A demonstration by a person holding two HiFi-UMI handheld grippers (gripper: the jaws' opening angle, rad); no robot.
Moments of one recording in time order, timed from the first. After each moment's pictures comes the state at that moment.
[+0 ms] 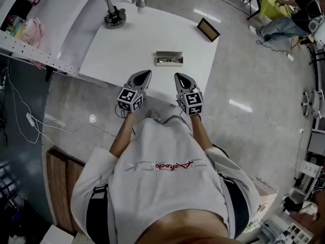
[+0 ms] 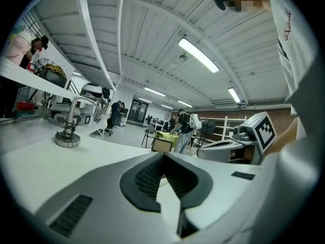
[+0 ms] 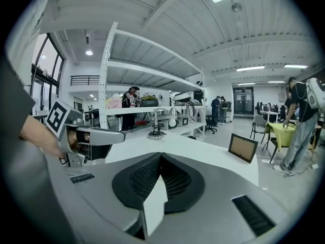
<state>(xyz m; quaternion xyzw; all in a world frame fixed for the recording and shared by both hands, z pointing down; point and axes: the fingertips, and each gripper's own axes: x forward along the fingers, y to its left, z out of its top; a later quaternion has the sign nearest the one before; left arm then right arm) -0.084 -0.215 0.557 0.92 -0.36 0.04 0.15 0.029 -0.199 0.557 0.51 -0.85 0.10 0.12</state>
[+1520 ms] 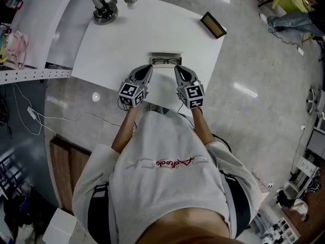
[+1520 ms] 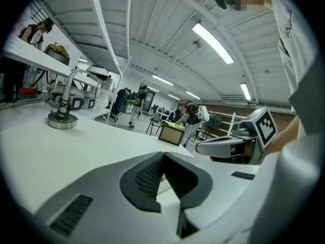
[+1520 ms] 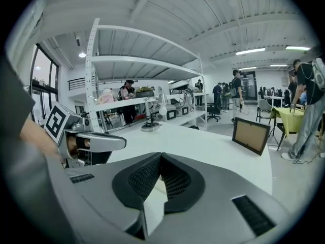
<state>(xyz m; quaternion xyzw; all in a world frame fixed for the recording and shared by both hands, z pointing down) -0.043 -0.281 0.617 0.90 -0.37 0.08 0.22 0.062 -0.274 0.605 0.48 -0.85 0.17 0.14</state>
